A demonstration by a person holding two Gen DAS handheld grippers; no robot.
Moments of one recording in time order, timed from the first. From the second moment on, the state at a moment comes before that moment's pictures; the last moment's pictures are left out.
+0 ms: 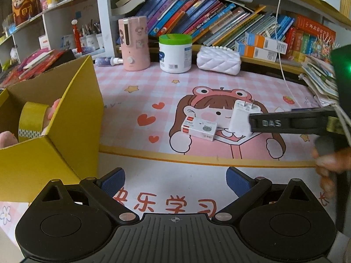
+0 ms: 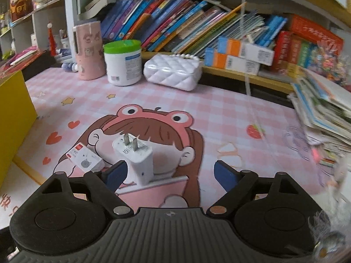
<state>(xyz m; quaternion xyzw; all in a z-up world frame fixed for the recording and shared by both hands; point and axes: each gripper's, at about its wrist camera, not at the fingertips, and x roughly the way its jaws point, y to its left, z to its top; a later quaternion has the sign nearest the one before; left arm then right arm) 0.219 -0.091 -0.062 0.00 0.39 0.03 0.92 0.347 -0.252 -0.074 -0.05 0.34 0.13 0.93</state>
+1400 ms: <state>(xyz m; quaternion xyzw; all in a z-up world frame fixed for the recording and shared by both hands) 0.328 -0.124 -0.104 0.03 0.39 0.02 0.92 0.333 -0.310 -0.045 0.04 0.36 0.14 0.92</state>
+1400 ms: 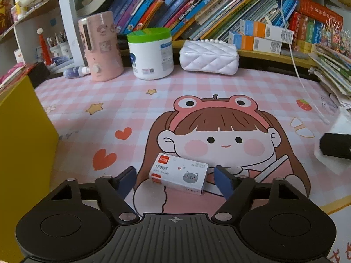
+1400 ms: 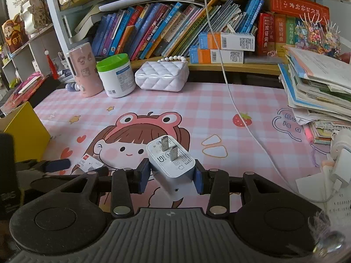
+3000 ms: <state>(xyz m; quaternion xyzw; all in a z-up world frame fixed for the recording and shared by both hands) 0.082 0.027 -0.029 -0.08 0.33 0.04 0.94 0.151 -0.155 -0.023 -0.02 0.37 0.19 0.91</state>
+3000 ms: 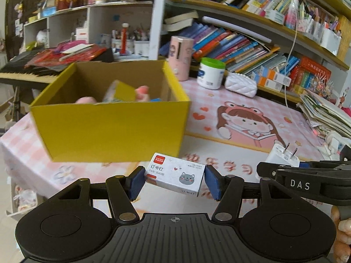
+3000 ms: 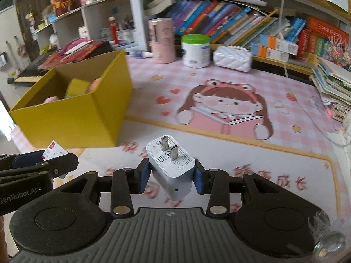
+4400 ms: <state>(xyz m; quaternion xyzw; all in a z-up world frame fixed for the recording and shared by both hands) 0.022 0.135 0.001 -0.07 0.27 0.10 0.95 0.104 -0.029 0.004 -0.03 0.32 0.26 0.91</state>
